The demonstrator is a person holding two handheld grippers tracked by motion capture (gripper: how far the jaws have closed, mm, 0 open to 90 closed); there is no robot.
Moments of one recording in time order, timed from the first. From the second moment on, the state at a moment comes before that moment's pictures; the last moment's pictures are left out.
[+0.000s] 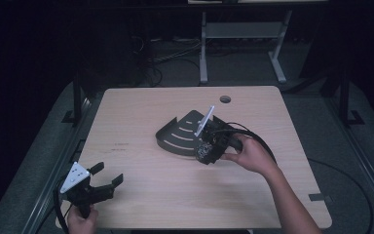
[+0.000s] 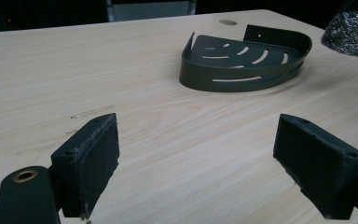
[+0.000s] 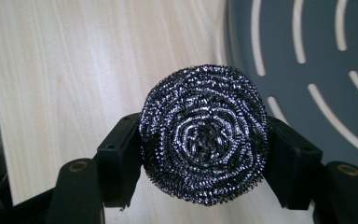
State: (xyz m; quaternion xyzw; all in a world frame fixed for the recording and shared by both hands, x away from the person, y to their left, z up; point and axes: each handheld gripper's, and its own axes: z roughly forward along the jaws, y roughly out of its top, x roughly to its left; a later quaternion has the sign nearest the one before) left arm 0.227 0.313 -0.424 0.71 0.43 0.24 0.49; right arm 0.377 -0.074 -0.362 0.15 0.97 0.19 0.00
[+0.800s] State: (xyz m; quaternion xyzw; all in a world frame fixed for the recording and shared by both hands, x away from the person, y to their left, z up) left arm 0.226 0.316 -0.422 0.71 0.43 0.25 0.49; right arm 0.410 -0.061 -0.349 0.16 0.97 0.19 0.00
